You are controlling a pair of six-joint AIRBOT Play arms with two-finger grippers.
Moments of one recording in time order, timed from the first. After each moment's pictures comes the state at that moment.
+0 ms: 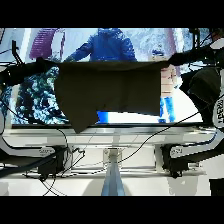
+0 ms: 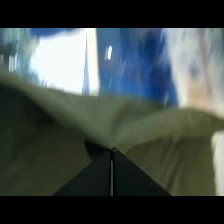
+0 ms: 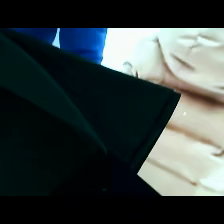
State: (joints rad) left arm 0.42 -1.55 1.13 0.45 -1.14 -0.77; right arm -0.26 -1.61 1.50 -1.01 1.26 0.87
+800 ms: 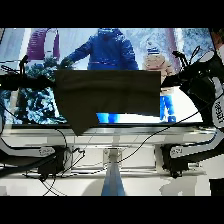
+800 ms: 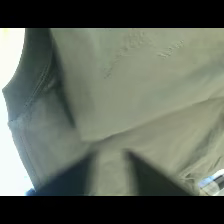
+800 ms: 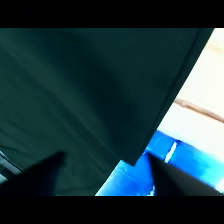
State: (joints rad) left arm 0.44 -1.54 1.13 0.82 -1.28 -0.91; right arm -0.26 -1.61 1.31 -1.10 1.42 0.87
